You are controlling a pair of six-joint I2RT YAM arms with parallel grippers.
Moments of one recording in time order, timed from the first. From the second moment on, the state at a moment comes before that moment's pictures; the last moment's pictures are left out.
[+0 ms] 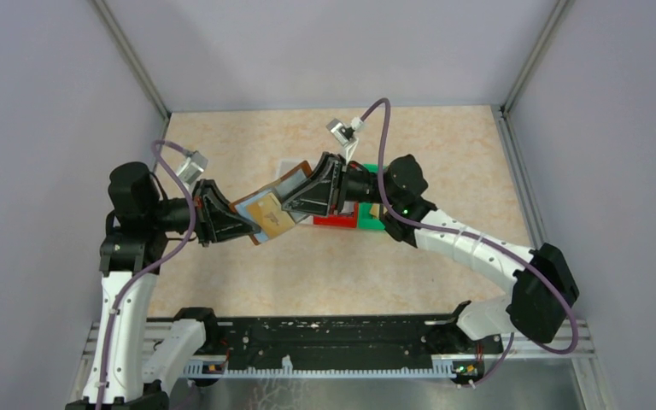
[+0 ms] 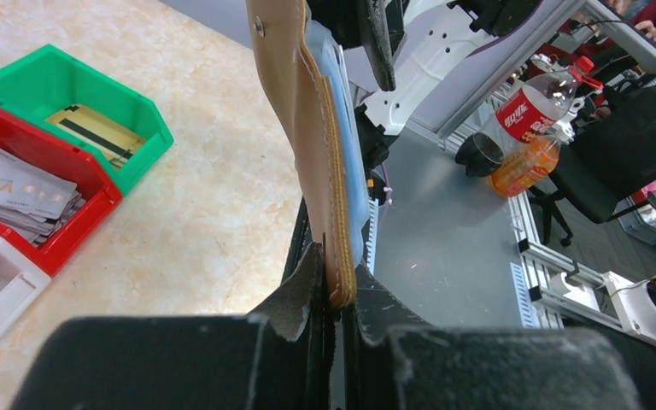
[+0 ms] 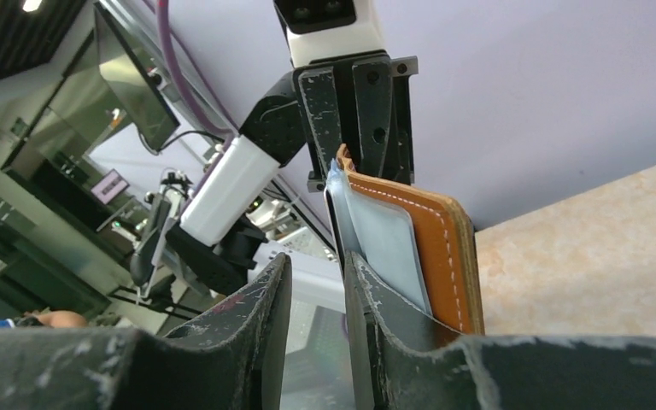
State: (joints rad) left arm -0.04 0.80 1.05 -0.50 1.41 -0.19; right arm 0.83 1.34 1.02 0.75 -0.78 0.97
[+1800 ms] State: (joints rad) left arm -0.03 0.79 1.05 -0.51 1.45 -0.19; right arm 0.92 1.27 1.04 0.46 -0.59 0.72
